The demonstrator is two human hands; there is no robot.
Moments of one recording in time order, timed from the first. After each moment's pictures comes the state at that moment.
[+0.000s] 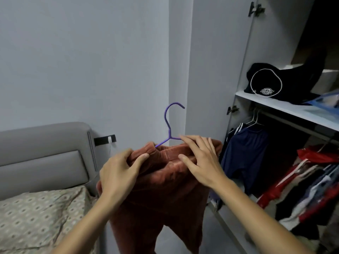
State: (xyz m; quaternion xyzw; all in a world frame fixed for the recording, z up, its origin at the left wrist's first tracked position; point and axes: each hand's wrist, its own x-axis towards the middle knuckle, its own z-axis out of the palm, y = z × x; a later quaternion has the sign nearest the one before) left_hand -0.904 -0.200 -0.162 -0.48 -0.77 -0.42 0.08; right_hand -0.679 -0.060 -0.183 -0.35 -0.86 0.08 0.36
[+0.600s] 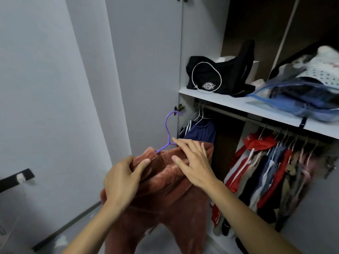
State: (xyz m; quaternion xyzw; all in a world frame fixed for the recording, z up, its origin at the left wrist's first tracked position) left_hand -0.833 0.054 -0.203 -0.61 -0.68 -0.40 -0.05; right_hand -0.593 0.109 -0.227 -0.52 -0.77 0.05 0.36
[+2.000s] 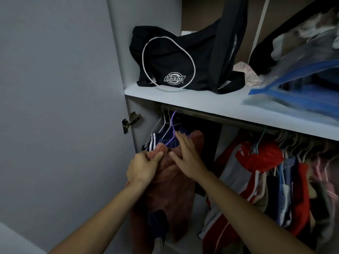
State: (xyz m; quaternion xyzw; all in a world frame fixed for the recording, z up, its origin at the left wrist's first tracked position) left_hand -0.616 0.471 -0.328 -0.64 -0.63 -0.33 -0.29; right_hand -0.424 0.451 -0.358 -0.62 -0.67 0.09 0.40
